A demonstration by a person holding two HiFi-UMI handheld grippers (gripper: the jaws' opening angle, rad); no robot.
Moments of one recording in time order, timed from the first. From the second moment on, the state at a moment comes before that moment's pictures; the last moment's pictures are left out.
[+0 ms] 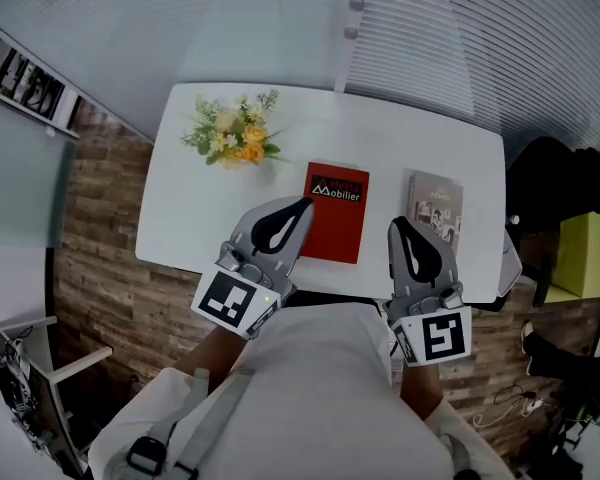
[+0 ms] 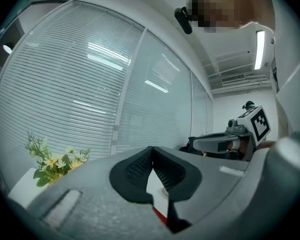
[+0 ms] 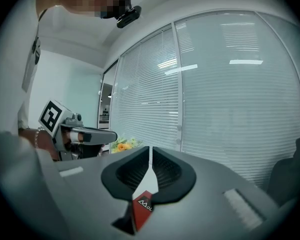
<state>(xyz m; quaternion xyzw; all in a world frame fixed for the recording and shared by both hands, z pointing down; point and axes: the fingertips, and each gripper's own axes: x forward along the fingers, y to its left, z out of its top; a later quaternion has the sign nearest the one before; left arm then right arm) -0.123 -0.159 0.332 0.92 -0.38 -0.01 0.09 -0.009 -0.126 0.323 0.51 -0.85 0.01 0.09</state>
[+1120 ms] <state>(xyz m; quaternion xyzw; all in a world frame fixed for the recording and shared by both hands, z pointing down) -0.127 -0.165 0.620 0.88 -0.35 0.17 0.29 0.013 -0.139 0.614 0.50 -0.80 0.23 0.24</state>
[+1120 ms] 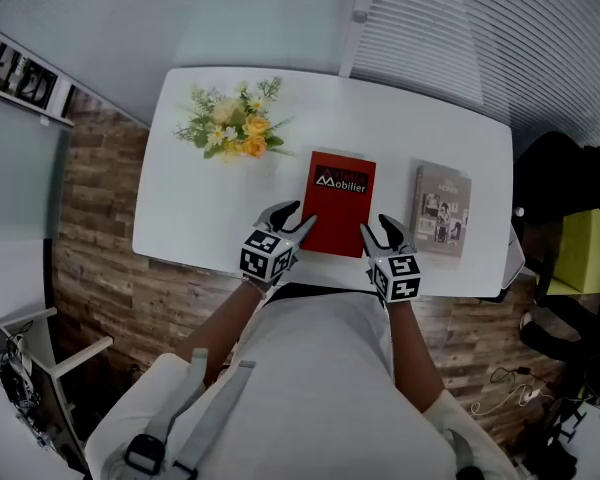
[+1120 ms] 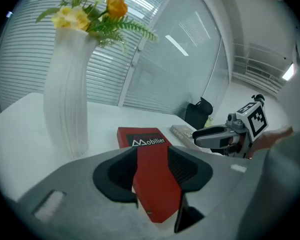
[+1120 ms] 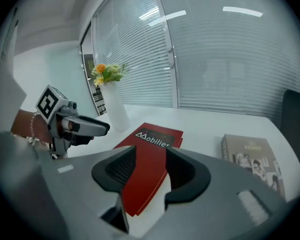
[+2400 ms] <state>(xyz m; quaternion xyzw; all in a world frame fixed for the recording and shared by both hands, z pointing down) -0.112 -0.156 0.670 0.84 -0.32 0.21 0.37 0.003 -0.133 0.665 0.46 -0.78 0.37 0.20</state>
